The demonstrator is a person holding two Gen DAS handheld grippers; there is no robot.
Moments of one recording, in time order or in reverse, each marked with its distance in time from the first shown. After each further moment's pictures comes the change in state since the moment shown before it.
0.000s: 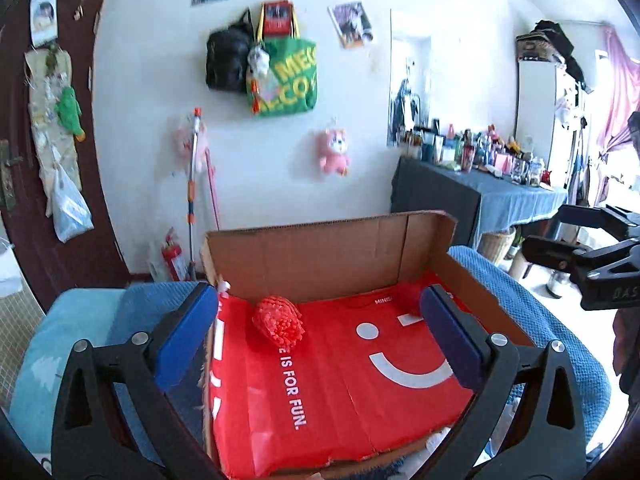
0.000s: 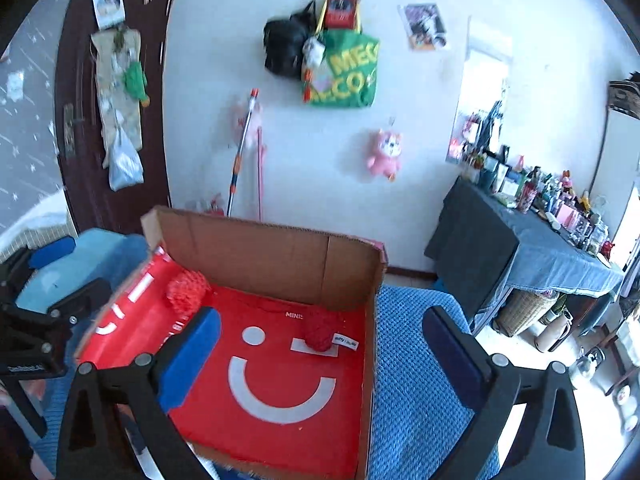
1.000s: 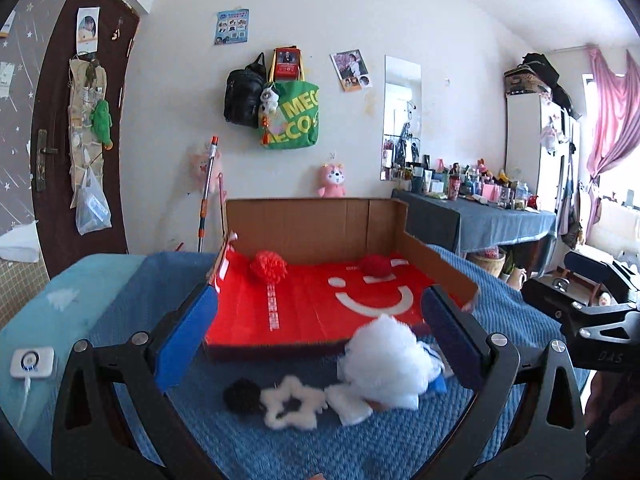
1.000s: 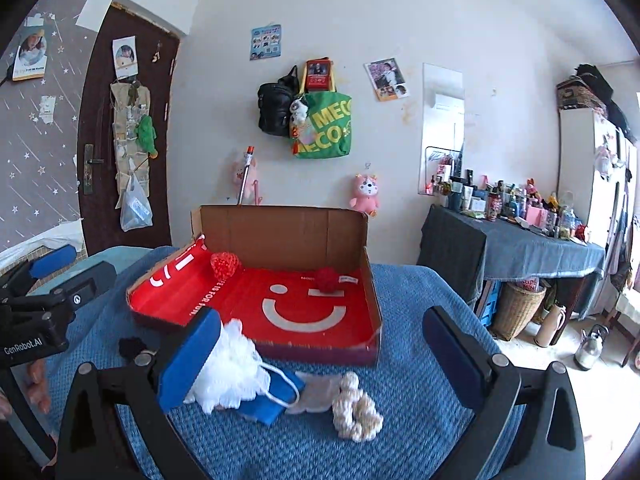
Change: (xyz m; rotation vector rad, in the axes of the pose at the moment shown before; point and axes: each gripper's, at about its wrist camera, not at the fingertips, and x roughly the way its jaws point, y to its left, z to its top) left arm -0.125 -0.043 -0.123 -0.041 -0.164 0.013; right arm -0.136 0.031 -0.174 0.085 -0.268 -0.046
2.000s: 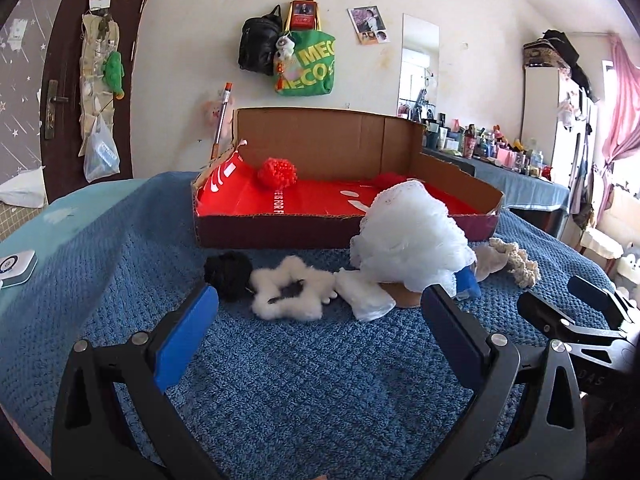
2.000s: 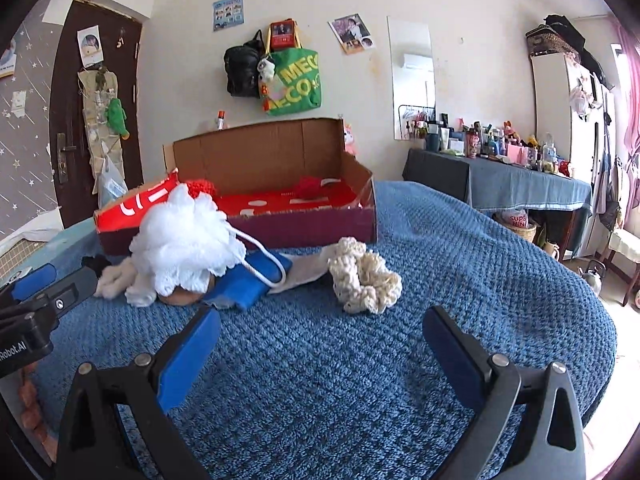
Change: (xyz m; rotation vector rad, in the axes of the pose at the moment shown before) left arm 0.019 0.000 -0.095 -0.047 0.142 0.045; right arm 0.027 0.002 -0.124 0.119 0.110 -0.065
